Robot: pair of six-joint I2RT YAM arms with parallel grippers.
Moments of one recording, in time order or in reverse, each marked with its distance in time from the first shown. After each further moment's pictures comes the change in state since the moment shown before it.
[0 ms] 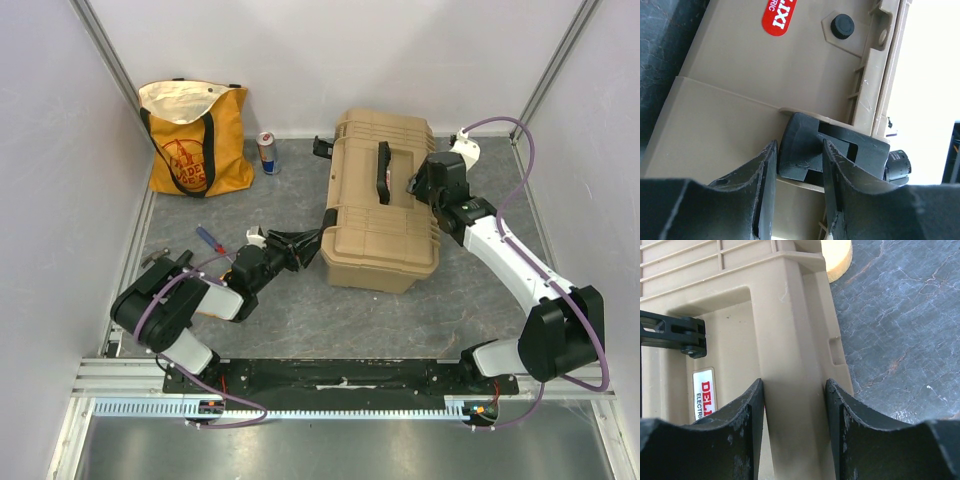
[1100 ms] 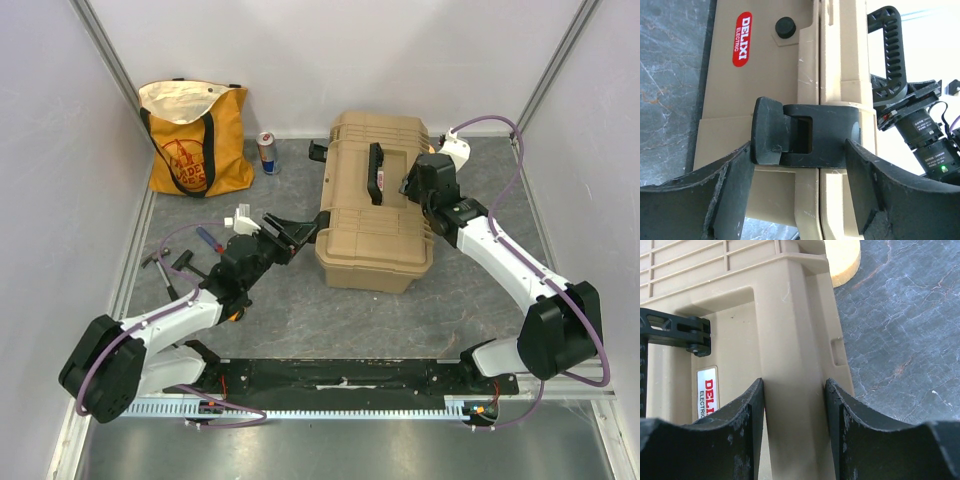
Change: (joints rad) left arm -0.035 -0.452 0.109 -0.635 -0.168 0.597; right arm 0.053 0.016 0.002 0.030 0.063 -0.026
